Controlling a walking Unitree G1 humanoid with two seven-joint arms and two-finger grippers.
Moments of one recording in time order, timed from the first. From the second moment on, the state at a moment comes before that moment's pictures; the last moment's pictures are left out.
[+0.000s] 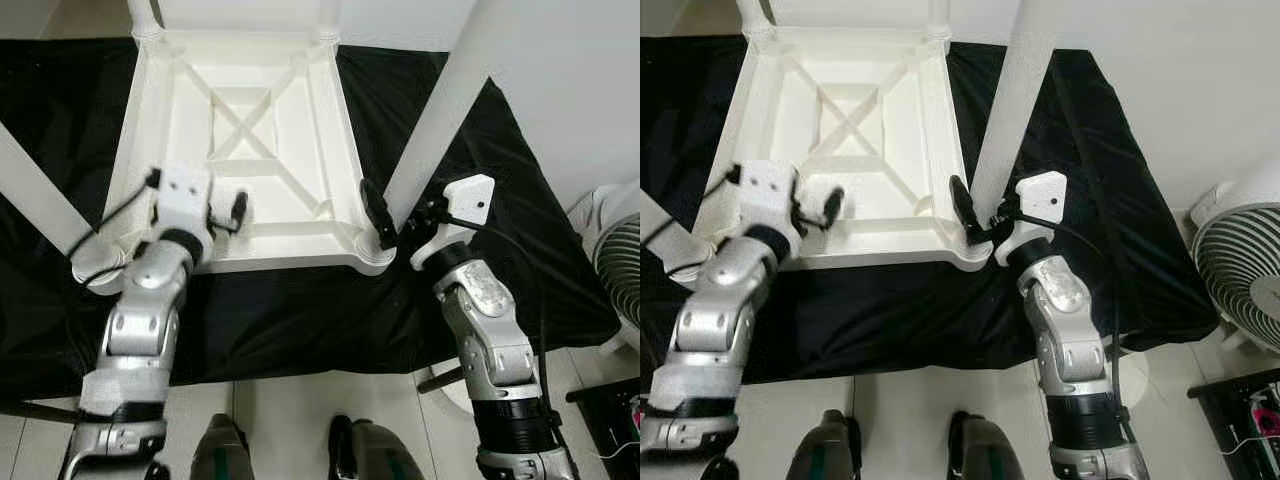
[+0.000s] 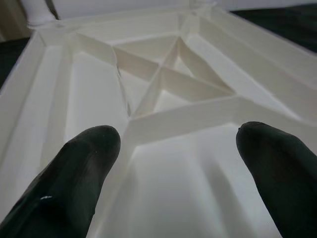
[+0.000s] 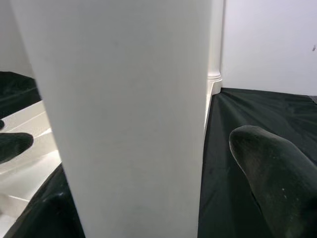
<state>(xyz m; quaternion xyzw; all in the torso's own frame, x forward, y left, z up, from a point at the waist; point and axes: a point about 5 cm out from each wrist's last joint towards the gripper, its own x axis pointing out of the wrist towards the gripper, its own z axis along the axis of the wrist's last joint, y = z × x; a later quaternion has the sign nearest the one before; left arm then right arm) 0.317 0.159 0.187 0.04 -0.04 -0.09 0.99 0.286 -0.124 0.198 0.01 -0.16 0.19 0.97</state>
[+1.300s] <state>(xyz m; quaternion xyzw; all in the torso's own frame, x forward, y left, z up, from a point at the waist) 0.292 0.208 0.189 -0.03 -0.06 0.18 0.98 0.292 -0.107 0.220 -0.10 -0.15 0.21 0.96</state>
